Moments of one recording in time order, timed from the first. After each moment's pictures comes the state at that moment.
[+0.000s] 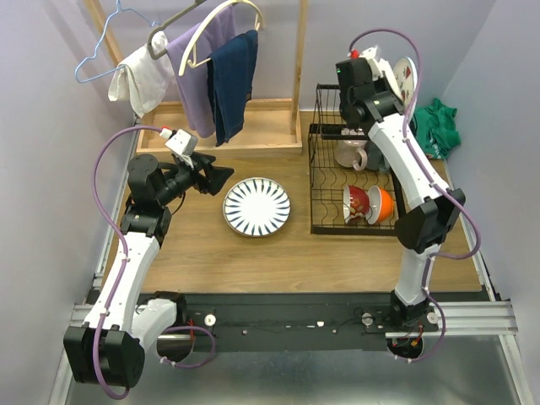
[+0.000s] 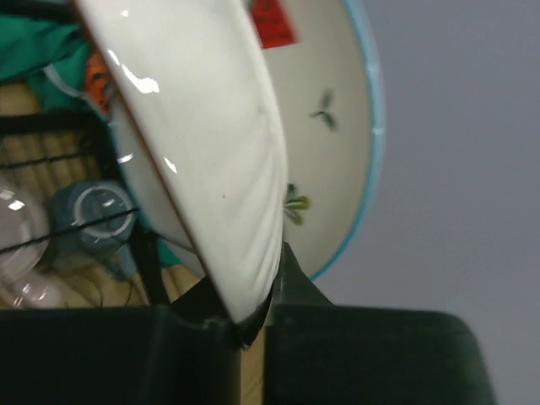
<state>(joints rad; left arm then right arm) -0.09 0.96 0.82 0.07 0.68 -0.15 0.43 1.95 2.17 -0.89 1.06 -0.23</state>
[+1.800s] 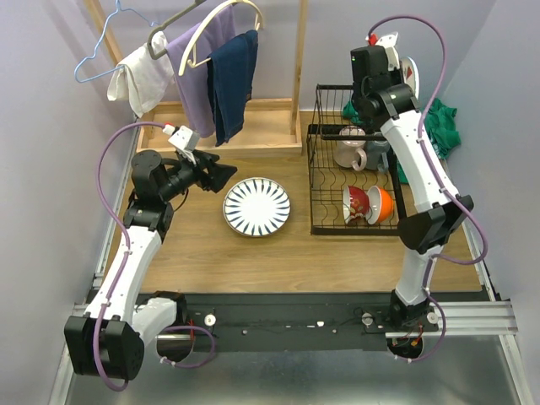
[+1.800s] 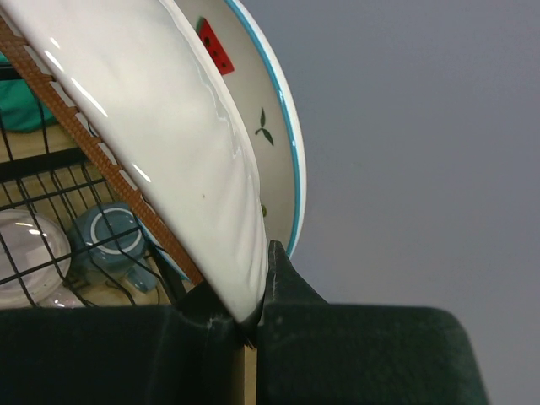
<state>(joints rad) -0.11 1.00 0.84 0.10 0.69 -0.19 0.40 1.94 2.30 -0.91 1.08 -0.12</state>
